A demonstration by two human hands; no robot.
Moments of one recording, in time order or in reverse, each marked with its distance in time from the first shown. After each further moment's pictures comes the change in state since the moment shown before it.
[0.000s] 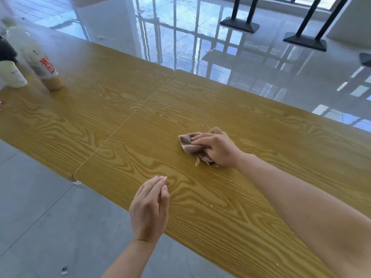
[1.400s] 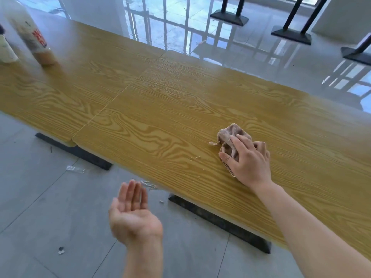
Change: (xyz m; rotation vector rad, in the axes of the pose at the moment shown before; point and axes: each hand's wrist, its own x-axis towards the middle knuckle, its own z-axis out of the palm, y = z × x) left_hand -0.087 0.031 -0.038 -1.385 0.680 -1.169; right_hand -0.184 -0.014 0.035 -0.378 0.298 0.495
